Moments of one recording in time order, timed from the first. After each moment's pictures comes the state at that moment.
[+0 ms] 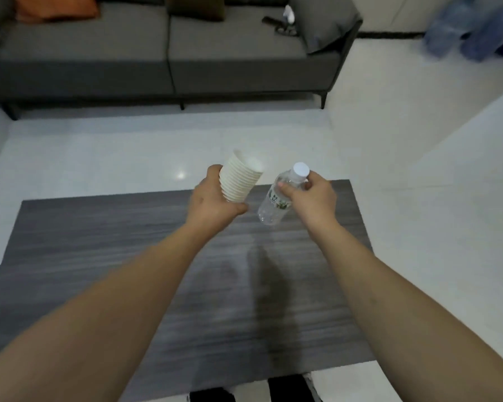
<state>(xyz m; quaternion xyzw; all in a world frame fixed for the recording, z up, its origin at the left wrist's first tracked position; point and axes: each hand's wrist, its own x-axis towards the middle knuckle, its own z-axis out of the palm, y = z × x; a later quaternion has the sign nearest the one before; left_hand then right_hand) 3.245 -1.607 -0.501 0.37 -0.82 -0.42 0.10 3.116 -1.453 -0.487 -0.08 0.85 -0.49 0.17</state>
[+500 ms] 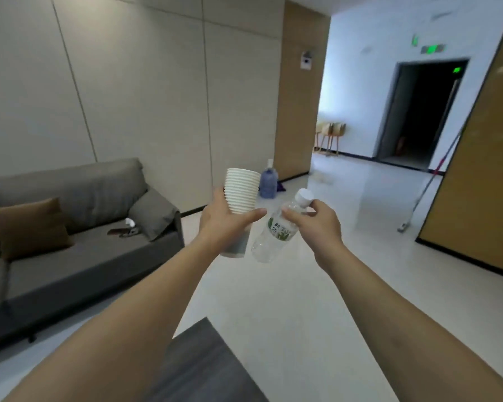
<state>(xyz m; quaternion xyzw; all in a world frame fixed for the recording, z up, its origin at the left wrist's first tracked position) 3.080 -1.258 -0.139 0.02 -0.84 -0.51 0.20 3.078 -1.065 -0.146 0.00 0.75 -0.64 -0.13</state>
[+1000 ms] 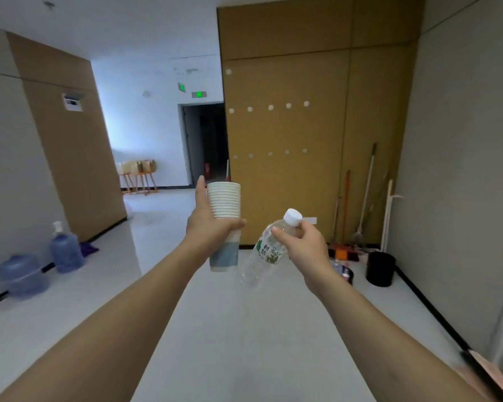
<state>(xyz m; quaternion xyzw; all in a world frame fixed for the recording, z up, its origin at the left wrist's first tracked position) 3.040 -0.697 -0.071 -0.31 -0.75 -0.58 0.03 3.170 -0.553 -0.120 0.24 0.68 -0.57 -0.38</state>
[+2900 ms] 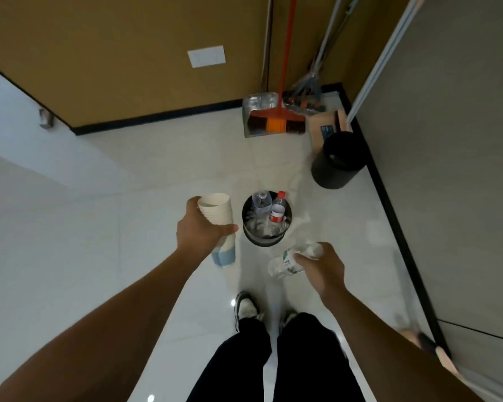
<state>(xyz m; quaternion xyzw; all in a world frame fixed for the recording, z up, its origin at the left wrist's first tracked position) 2.544 0.456 -0.533 -0.17 -0.87 -0.33 -0.32 2.788 0.549 -0.580 0.67 0.56 -0.48 -0.03</state>
